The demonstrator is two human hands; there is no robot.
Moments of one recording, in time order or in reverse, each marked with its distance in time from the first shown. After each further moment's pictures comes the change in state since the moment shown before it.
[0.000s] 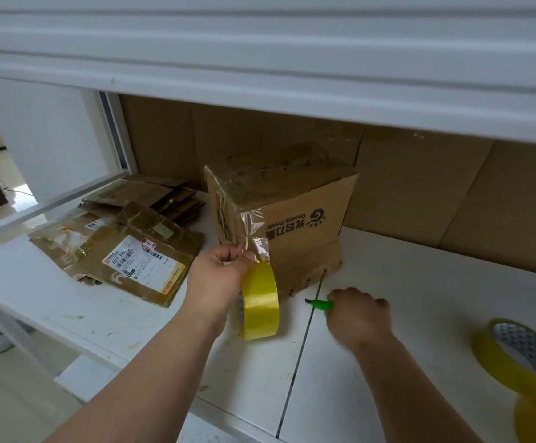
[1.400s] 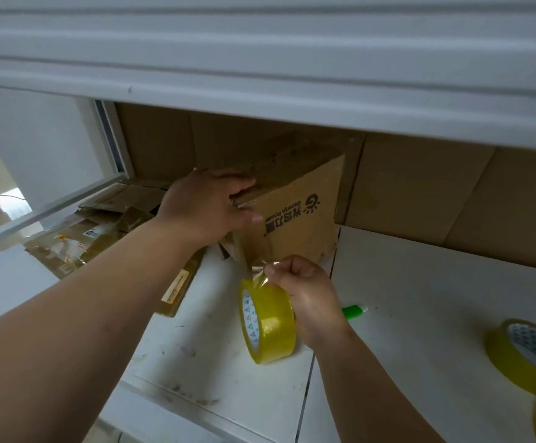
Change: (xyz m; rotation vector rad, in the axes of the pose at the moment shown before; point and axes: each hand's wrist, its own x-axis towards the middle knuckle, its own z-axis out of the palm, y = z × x) left_hand 0.093 0.081 -0.032 1.194 -0.200 0.752; right_hand -0.011 -0.095 -0.035 1.679 -0.059 -0.060
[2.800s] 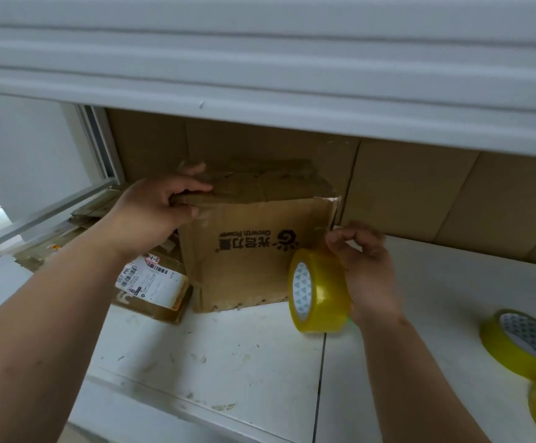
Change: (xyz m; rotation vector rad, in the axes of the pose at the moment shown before) left_hand -0.033 -0.061 -0.030 -0.702 -0.010 -0.058; right_hand -0.001 -0.034 -0.035 -0.081 0.384 -0.349
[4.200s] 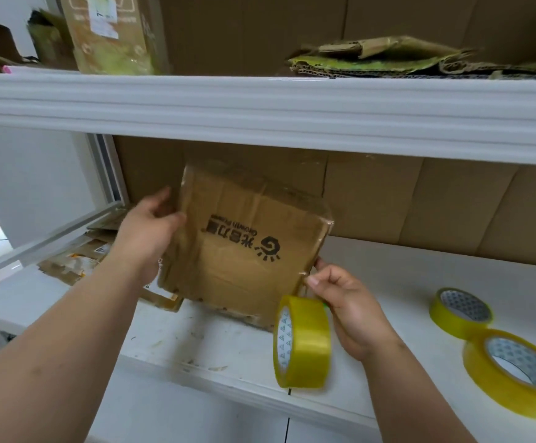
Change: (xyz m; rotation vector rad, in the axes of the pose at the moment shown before) left_hand -0.058 0.033 0.012 -0.425 0.348 -0.403; right_hand -0.092 -0.023 -0.054 0.227 -0.396 0.166
